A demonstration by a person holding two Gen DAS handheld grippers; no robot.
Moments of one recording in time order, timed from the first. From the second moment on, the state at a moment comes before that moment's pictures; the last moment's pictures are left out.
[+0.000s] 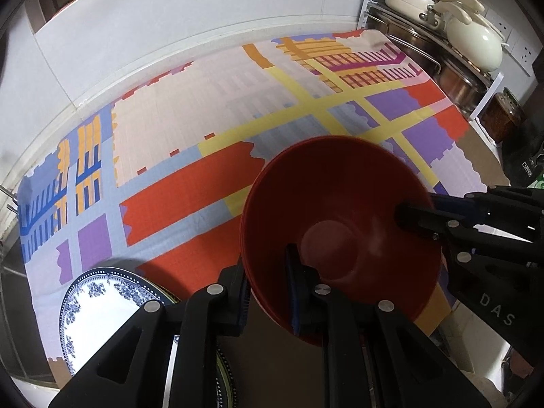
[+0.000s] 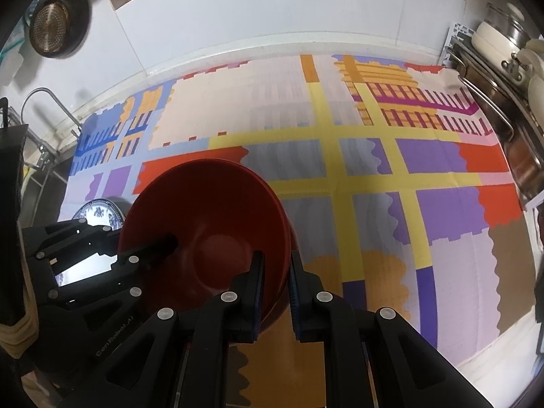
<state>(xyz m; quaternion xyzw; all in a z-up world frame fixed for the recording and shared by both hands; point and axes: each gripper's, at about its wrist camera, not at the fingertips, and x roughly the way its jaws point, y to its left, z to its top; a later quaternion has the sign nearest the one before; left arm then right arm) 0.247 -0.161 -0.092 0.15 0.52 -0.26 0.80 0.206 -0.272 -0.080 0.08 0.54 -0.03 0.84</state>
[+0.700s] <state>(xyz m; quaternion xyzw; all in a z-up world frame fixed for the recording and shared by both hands) 0.248 -0.154 -0.080 0.16 0.50 -0.26 0.81 0.204 -0.279 -0.089 0.11 0.55 -0.03 0.82</state>
